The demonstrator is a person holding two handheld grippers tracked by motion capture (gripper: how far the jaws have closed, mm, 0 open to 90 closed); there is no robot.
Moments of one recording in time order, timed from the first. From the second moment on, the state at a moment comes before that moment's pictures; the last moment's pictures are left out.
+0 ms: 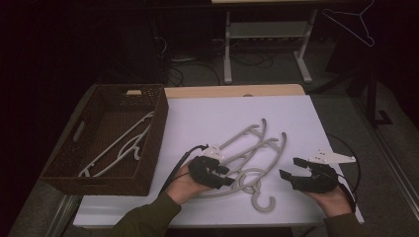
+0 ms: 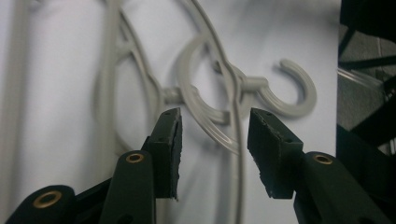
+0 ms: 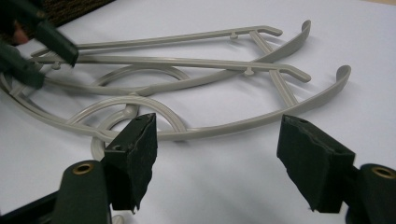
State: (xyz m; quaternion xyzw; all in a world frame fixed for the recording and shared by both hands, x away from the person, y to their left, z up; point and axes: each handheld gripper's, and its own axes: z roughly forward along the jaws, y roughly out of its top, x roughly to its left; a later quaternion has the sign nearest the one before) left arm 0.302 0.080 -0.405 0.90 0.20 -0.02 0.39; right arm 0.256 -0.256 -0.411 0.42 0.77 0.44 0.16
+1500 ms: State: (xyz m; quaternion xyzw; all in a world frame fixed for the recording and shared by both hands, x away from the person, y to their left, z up) left arm 0.288 0.057 -0.437 0.93 0.17 0.01 0.32; right arm 0.257 -0.258 -0.411 0.42 0.77 0.45 0.16
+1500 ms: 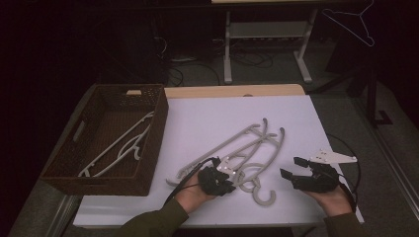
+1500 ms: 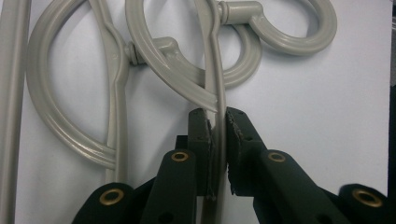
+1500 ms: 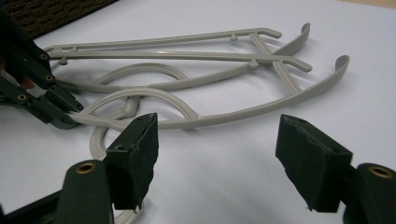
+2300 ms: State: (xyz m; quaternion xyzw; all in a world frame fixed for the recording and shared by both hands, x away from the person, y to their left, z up) left arm 0.295 0.077 -0.390 0.91 0.19 0.00 0.37; right arm 0.256 -0.264 -0.409 0.44 0.75 0.46 0.18
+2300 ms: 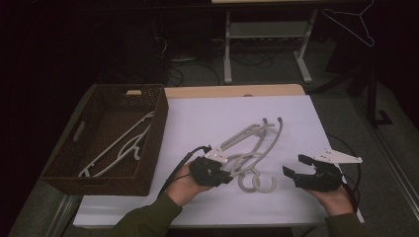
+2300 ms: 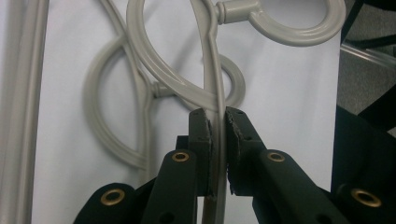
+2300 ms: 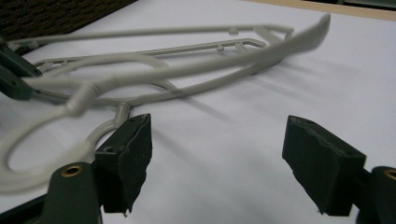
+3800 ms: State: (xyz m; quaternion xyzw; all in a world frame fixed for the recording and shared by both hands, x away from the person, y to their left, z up) left arm 0.344 0.280 -0.273 0.86 0.33 0.10 0.38; right arm 0.259 -0.264 -0.413 0.45 0.75 0.45 0.18
